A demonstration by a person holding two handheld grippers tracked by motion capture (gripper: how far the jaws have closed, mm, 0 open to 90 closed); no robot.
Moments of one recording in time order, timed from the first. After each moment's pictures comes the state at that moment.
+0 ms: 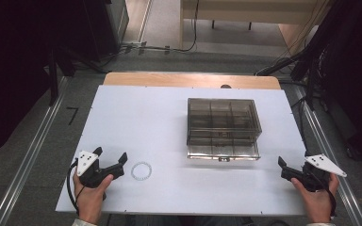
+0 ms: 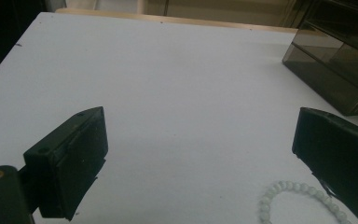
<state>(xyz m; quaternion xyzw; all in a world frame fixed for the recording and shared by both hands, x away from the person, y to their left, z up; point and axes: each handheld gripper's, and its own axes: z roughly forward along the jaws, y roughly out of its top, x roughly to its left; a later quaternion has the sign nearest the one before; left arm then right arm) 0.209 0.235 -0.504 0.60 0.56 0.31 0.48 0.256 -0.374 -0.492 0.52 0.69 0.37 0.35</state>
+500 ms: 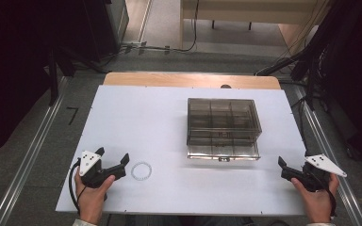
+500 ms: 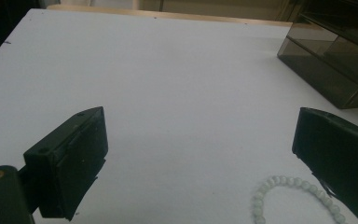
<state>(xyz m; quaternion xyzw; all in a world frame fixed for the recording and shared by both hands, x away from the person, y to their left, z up) 0.209 0.230 -0.504 0.61 0.56 0.30 0.48 0.256 -0.374 -0.491 0.52 0.69 0.37 0.35</state>
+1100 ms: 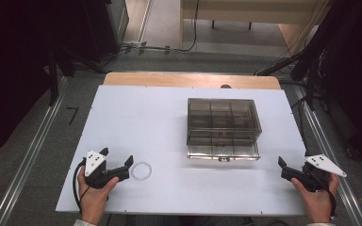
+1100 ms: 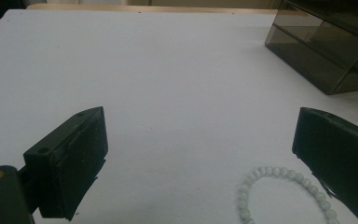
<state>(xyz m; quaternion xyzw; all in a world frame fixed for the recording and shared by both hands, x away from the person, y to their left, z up) 0.209 0.220 -0.504 0.64 0.53 0.30 0.47 0.256 -0.374 -0.492 0.52 0.69 0.36 0.35</state>
